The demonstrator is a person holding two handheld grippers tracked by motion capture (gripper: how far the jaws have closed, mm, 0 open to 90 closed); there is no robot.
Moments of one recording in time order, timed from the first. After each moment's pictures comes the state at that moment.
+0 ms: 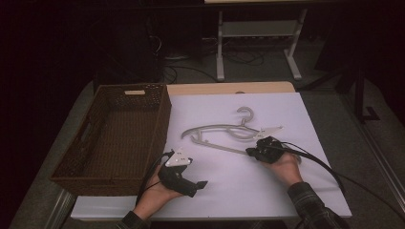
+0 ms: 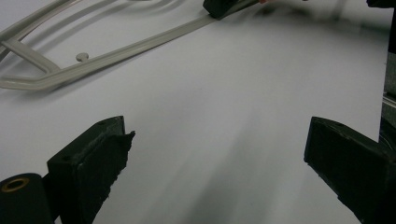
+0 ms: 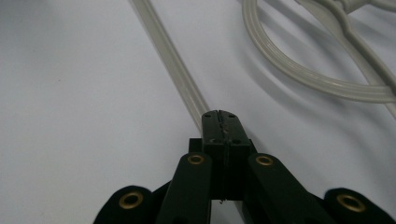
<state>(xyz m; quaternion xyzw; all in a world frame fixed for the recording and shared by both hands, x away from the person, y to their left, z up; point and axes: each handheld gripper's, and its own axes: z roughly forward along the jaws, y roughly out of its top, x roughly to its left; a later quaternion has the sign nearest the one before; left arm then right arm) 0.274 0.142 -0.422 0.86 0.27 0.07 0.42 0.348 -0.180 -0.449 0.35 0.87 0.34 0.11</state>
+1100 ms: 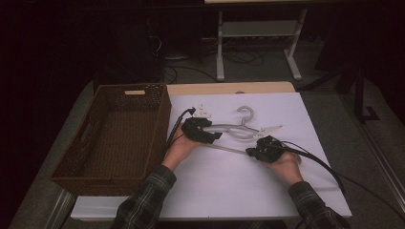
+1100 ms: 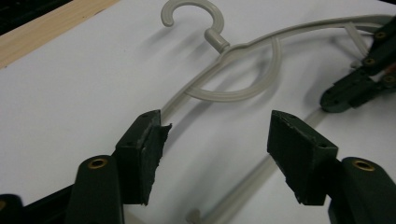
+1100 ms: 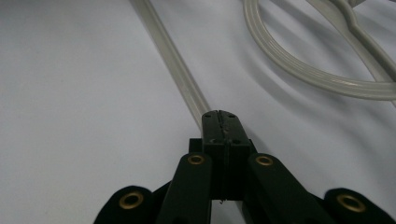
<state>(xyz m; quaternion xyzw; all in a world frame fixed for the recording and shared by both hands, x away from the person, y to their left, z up) 0.415 0.084 -0.410 0.86 0.26 0.11 0.41 0.351 -0.181 -0.448 0.35 0.87 0.34 0.10</state>
